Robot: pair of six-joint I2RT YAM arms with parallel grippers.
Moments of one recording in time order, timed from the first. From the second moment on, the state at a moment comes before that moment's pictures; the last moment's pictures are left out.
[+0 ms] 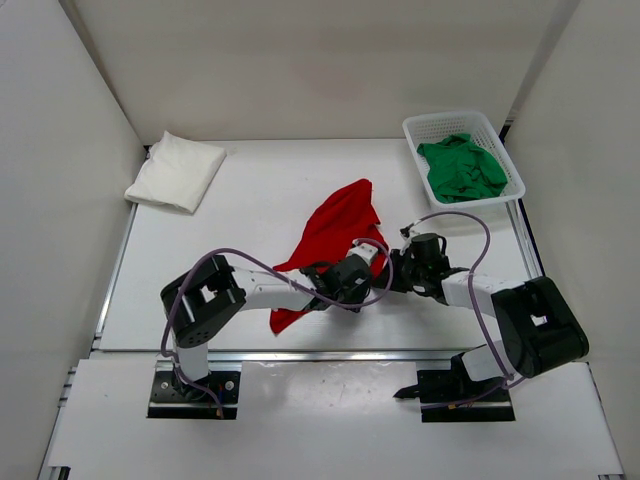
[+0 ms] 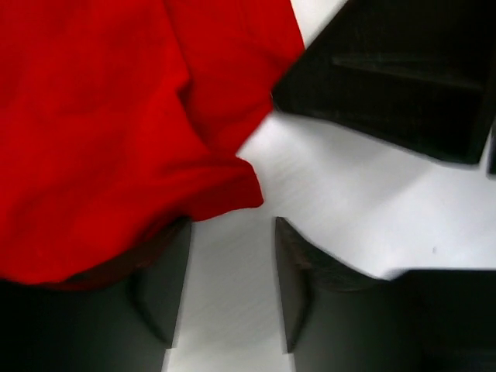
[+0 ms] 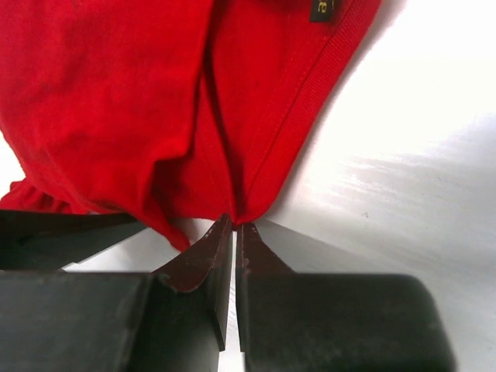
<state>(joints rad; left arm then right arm) -1.09 1.82 1.04 -0.09 -0.20 -0.48 0.34 1.42 0.46 0.16 -0.38 0.56</state>
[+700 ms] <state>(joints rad) -1.17 1.74 0.97 -0.08 -0.37 -0.48 0.32 1.41 0.44 0.18 -0.43 0.57</state>
